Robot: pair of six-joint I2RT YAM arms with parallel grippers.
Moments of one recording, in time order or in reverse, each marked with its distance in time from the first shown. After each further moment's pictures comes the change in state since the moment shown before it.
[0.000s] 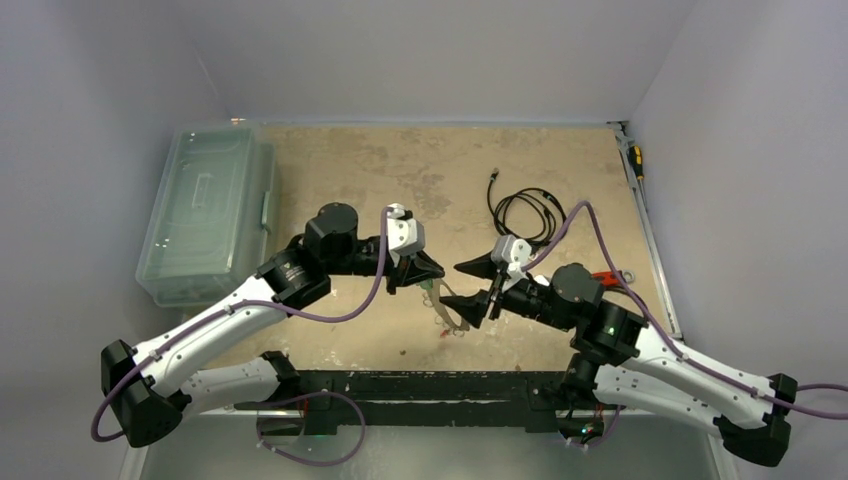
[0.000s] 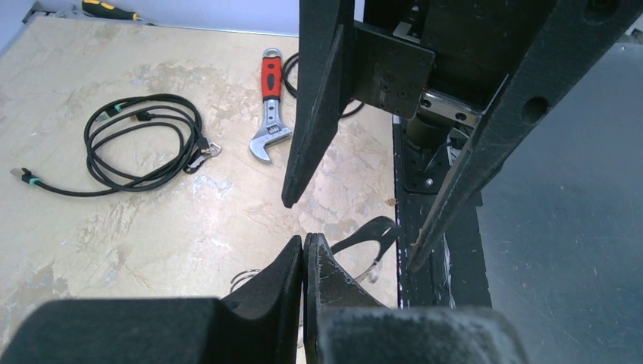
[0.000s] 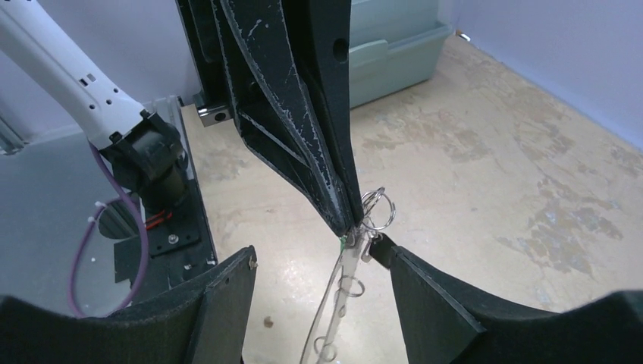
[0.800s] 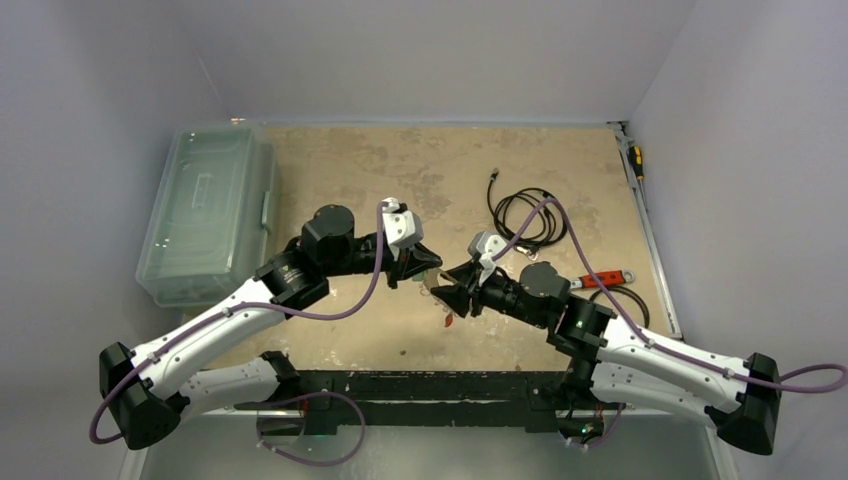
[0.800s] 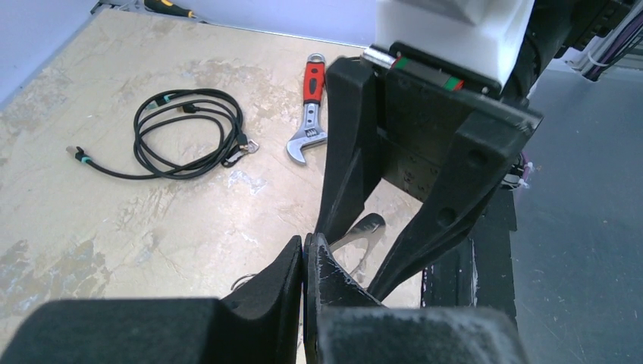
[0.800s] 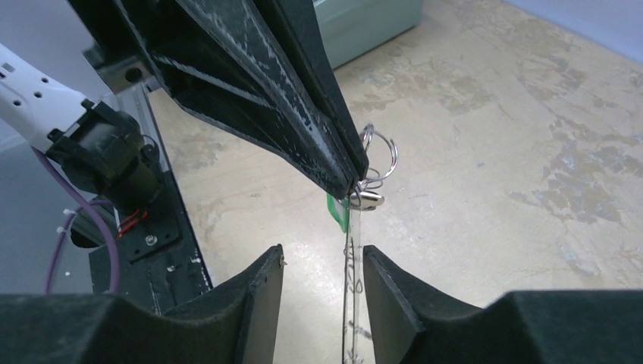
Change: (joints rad) left arm 0.000 -0.019 -0.021 0.046 -0.131 -0.043; right arm 0.000 0.141 -0.074 0.137 0.077 0.098
